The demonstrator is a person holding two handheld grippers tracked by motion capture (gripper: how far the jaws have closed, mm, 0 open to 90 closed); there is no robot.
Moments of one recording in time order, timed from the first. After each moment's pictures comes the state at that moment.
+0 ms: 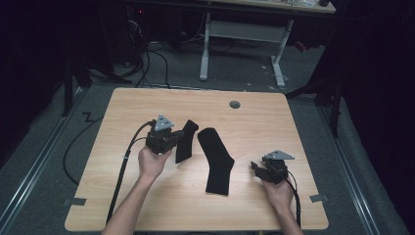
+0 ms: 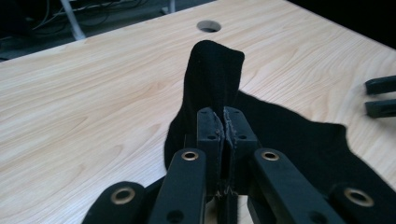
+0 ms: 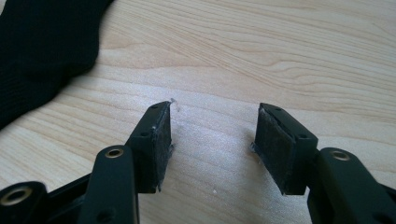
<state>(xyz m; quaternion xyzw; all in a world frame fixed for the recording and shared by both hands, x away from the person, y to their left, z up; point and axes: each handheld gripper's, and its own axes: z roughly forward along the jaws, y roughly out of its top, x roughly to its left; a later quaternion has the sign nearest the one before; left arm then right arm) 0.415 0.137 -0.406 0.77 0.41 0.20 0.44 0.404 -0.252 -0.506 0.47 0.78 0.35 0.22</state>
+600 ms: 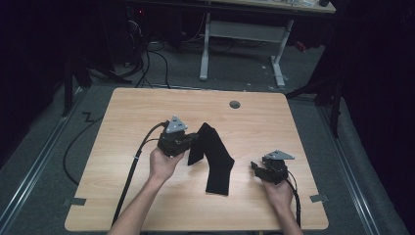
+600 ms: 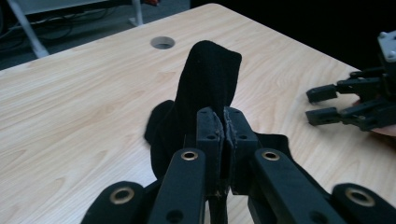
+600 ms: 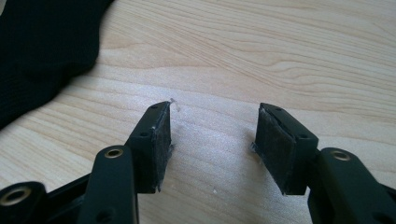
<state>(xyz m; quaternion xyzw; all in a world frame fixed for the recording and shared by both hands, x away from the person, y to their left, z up) 0.403 0.101 -0.396 0.79 0.36 0.17 0.47 0.404 -0.252 -0.506 0.47 0.78 0.35 0.22</state>
